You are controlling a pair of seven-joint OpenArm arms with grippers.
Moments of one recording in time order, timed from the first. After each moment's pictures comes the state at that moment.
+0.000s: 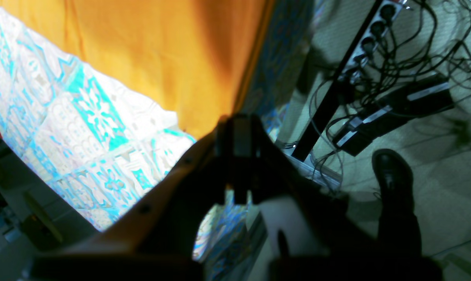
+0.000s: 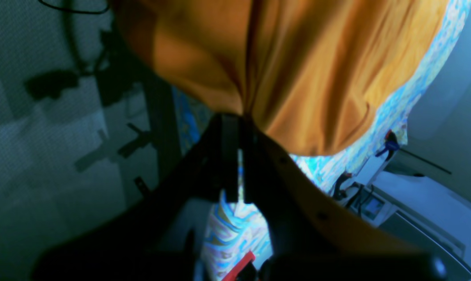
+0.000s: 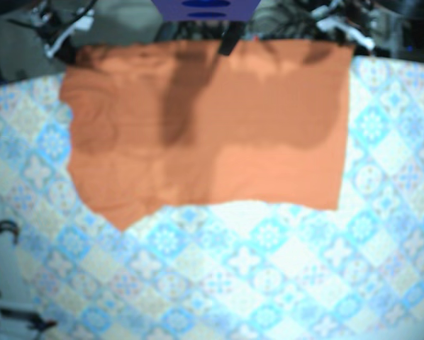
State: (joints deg) left arm 54.8 -29.3 -1.3 96.1 47.6 -9.4 4.6; right arm -42.9 31.0 2.8 71.2 -70.9 -11.8 17.6
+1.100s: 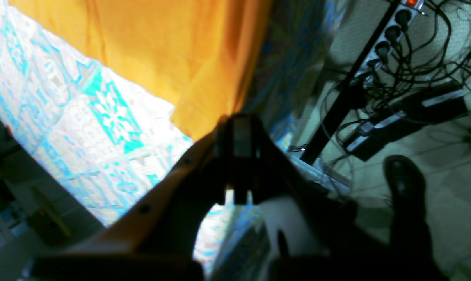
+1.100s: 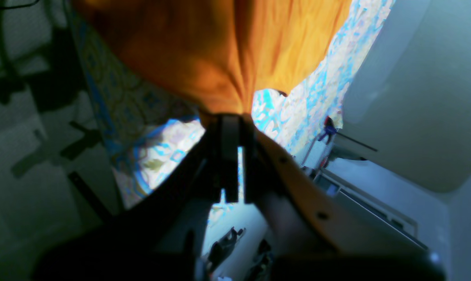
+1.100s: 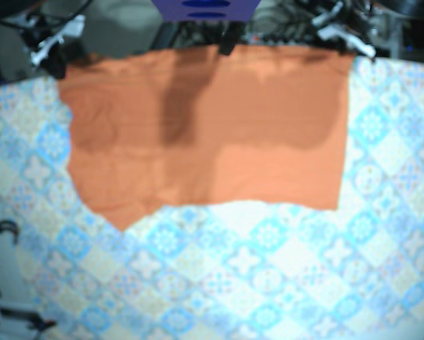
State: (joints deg) left arm 51.3 -29.2 -1.3 96.1 47.6 -9.5 5.0; right arm -51.0 32.1 10.8 87.6 -70.1 -9.9 17.6
